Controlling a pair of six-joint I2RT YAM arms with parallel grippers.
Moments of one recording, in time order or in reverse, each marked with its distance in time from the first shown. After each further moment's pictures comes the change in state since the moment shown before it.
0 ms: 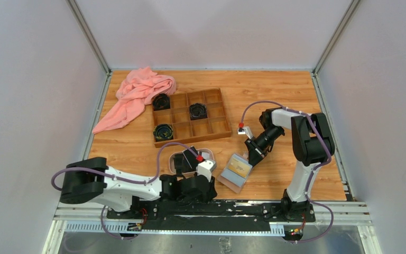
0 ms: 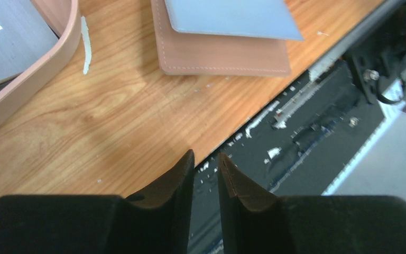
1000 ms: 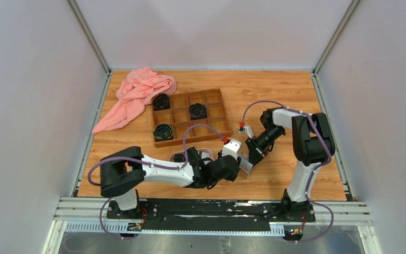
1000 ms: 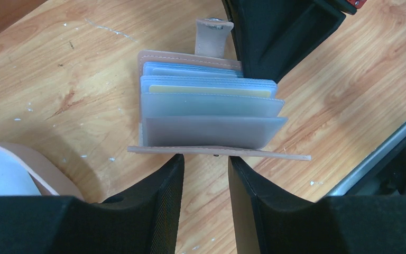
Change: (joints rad) left arm 0.127 0.397 0.415 0.045 -0.143 0.237; right arm -0.008 0.000 0.003 0.002 -0.003 0.003
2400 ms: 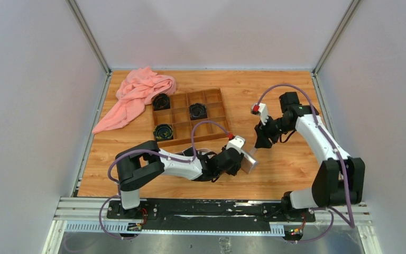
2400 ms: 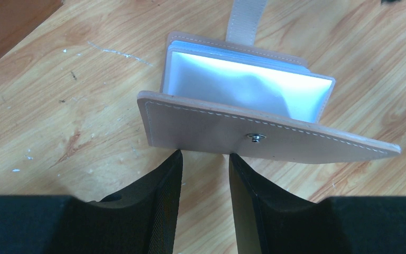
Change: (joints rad) left arm 0.092 0.166 0.061 0.079 0.082 0.119; right arm -0.069 -0.460 0.000 0.164 0.121 0.074
